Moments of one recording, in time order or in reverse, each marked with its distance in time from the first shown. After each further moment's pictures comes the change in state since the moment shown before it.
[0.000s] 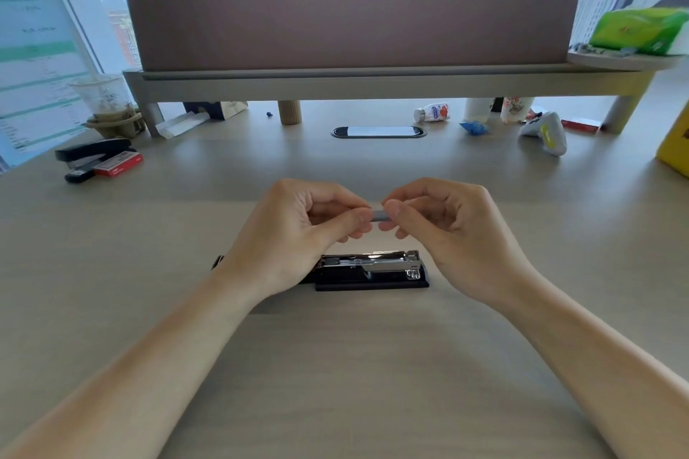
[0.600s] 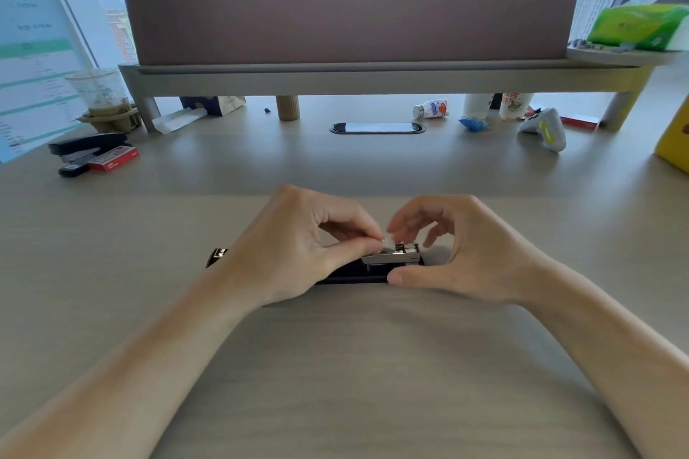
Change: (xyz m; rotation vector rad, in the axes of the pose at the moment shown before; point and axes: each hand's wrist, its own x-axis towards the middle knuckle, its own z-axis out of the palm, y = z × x) left_hand -0.013 0.006 0.000 0.327 -0.091 0.244; right_hand -0.003 0.014 -0.020 -0.322 -0.294 -0.054
